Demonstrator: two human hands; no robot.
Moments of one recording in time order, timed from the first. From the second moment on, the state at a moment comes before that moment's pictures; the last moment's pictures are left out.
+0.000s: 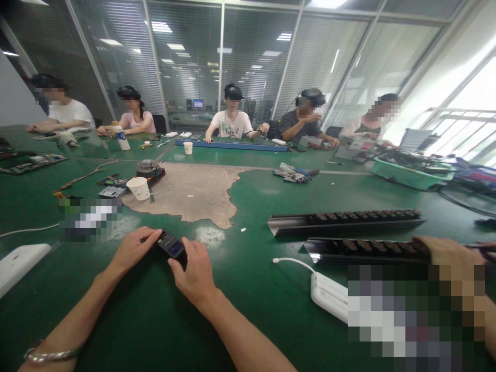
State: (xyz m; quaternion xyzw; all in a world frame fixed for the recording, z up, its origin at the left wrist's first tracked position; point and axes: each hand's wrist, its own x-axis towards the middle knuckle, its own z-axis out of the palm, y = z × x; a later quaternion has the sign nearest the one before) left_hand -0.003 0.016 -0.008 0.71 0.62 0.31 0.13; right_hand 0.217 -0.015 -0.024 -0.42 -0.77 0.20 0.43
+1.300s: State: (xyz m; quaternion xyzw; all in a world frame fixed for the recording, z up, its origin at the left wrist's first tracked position) left_hand -0.005 0.016 -0.009 0.60 0.66 0.40 0.23; right_hand 0.226 -0.011 -0.011 -0.41 -0.71 0.24 0.53
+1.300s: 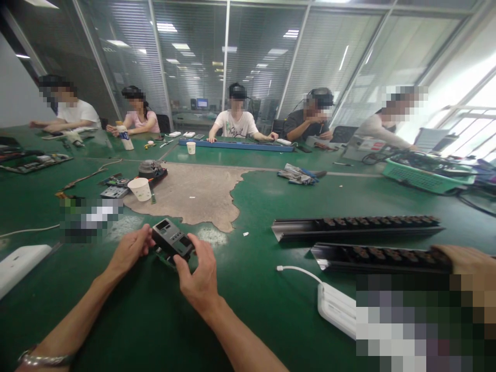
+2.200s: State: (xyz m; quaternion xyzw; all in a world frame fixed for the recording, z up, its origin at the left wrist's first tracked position) left_hand -0.004 0.017 -0.018 0.63 0.62 0.36 0.30; right_hand 0.238 0.012 -0.017 -0.47 -0.66 0.24 0.54
